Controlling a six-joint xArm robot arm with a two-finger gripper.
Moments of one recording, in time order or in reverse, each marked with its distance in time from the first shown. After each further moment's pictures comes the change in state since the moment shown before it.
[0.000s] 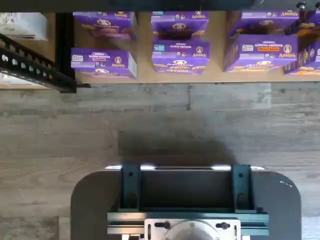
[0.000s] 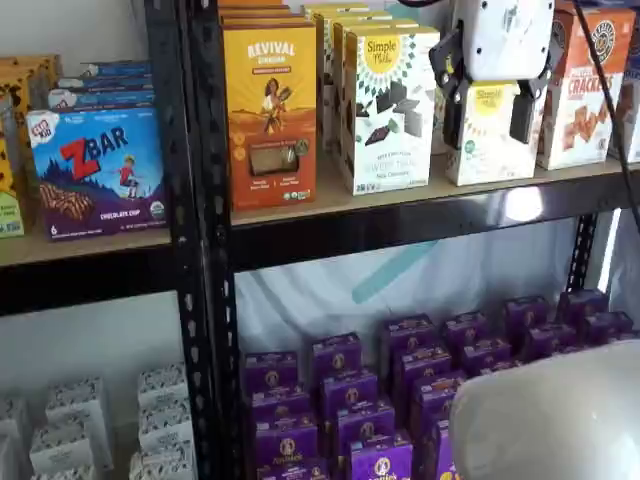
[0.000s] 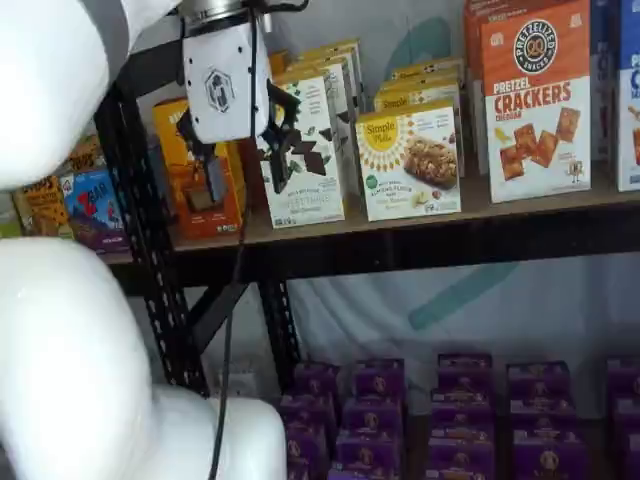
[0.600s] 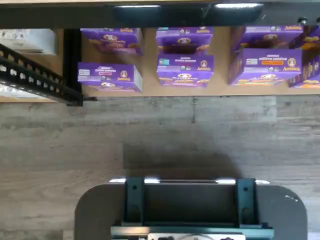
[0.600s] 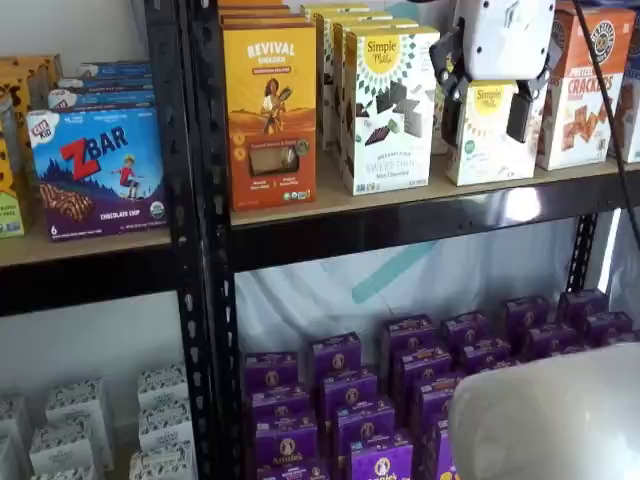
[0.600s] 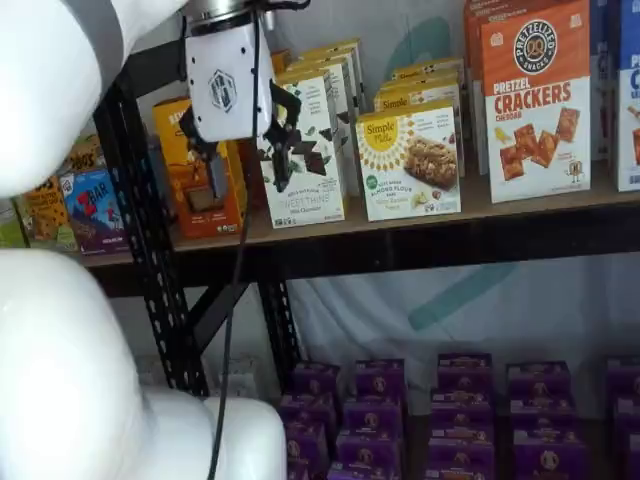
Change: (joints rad) arm -0.041 -0.017 0.020 0.019 -0.044 -0.034
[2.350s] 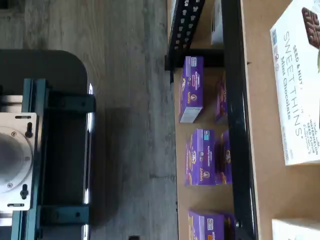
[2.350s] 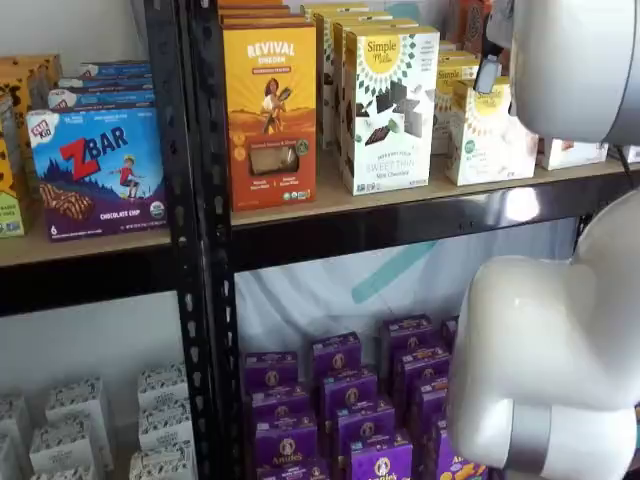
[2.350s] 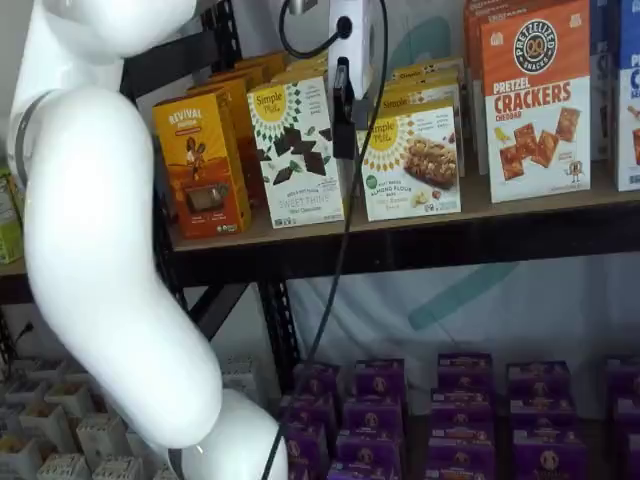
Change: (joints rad) arm -0.478 0.455 -0.267 0.181 -0.111 -2.003
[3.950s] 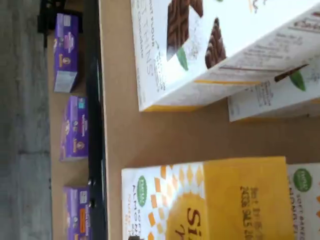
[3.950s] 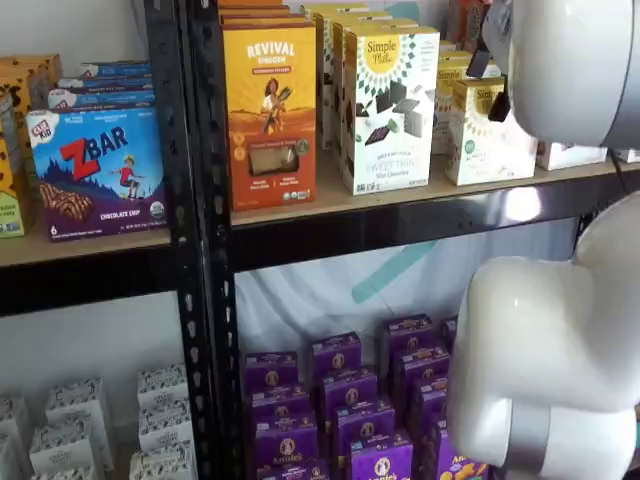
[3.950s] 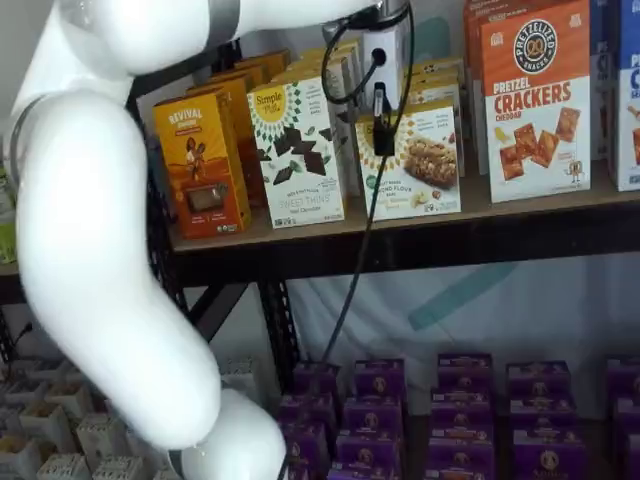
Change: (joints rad) arm -0.015 -0.009 0.186 0.099 -0.498 -0.081
